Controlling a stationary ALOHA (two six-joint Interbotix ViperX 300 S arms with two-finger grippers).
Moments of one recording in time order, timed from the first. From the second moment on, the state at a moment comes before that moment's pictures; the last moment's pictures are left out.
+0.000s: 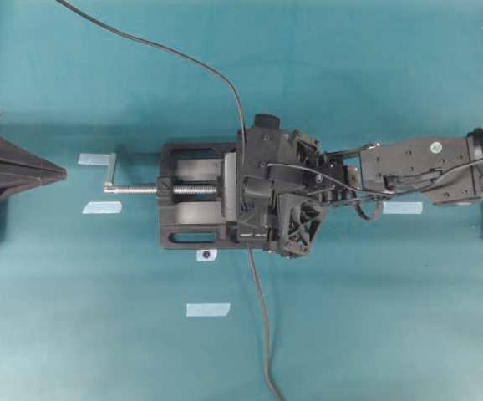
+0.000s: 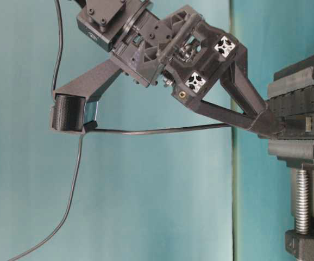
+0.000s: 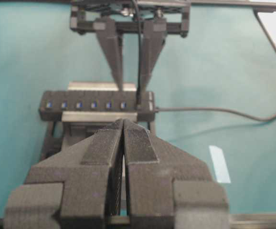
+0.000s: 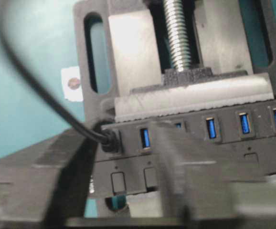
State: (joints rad) left arm 0.01 -1.10 1.22 0.01 0.05 -0.04; right arm 0.02 0.06 0.54 -0.06 0.22 0.25
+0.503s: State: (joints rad) left arm 0.01 -1.10 1.23 0.01 0.05 -0.04; right arm 0.03 0.06 0.54 -0.04 0.23 0.25
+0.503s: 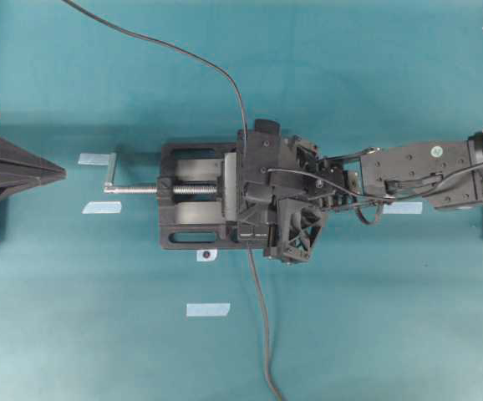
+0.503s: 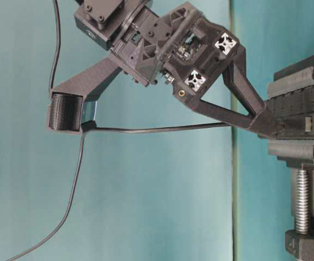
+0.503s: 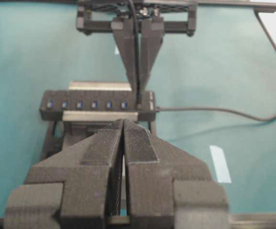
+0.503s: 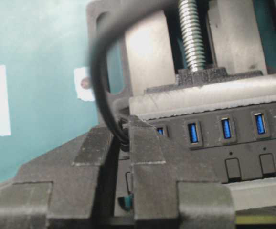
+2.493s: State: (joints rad) left arm 0.01 -1.10 1.24 0.01 0.04 -0.04; right arm 0.06 0.11 0.47 0.00 0.38 0.25
